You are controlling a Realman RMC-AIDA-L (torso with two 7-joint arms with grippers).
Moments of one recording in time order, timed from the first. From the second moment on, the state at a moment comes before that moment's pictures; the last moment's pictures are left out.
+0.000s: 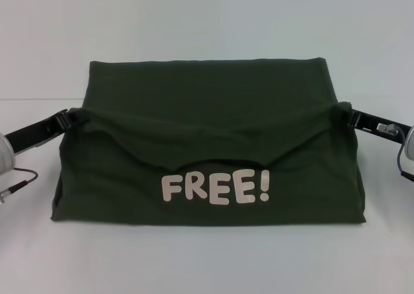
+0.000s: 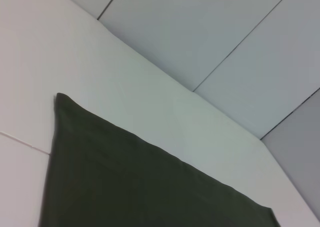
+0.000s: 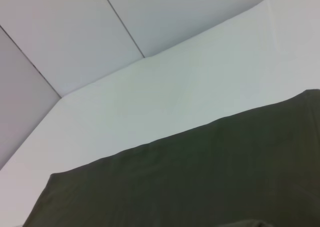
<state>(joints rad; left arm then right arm) -0.64 -2.11 0.34 0.63 2.08 1.06 -2.01 0.70 2.09 -0.48 -0.50 -2.00 -0.85 1.85</state>
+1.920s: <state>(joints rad) -0.69 -2.16 0.34 0.53 1.86 0.81 -1.75 0.75 2.10 -0.53 -0.40 -1.87 -0.63 1.74</state>
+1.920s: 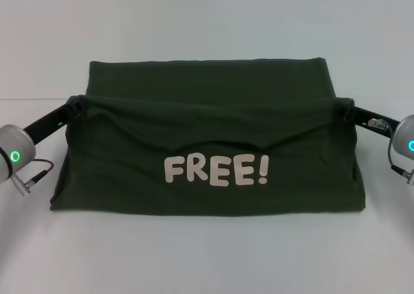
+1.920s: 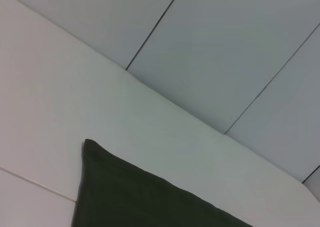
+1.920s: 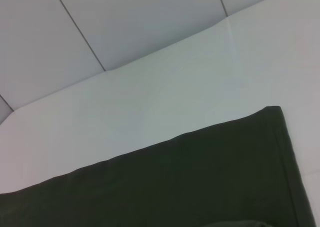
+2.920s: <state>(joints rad) -0.70 -2.16 0.34 0.46 1.72 0.71 -1.61 0.75 2.10 -0.53 -0.38 -1.84 -0.65 1.72</state>
